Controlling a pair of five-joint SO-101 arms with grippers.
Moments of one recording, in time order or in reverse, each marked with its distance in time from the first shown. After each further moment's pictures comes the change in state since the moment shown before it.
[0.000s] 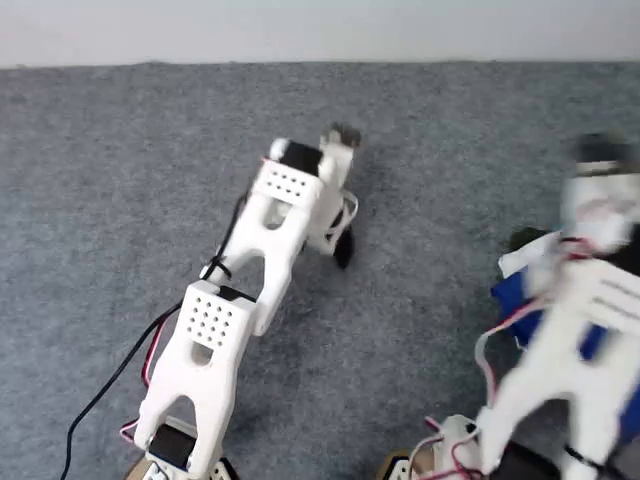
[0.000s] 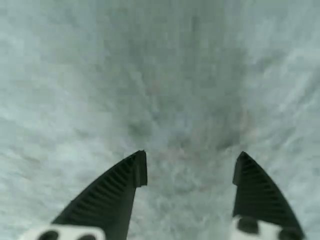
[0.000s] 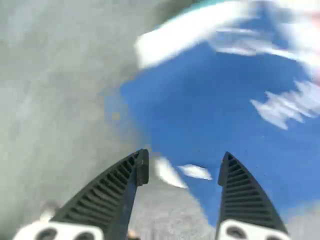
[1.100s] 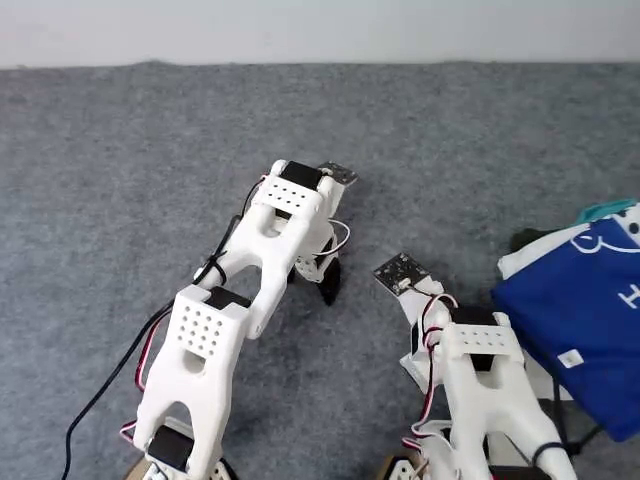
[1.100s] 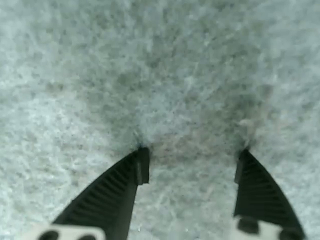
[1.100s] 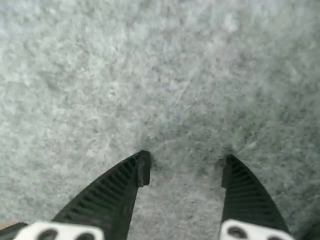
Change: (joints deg) left arm 0.2 -4.7 16.2 -0.7 0.4; right arm -21.2 -2.4 58.9 -45.0 3.9
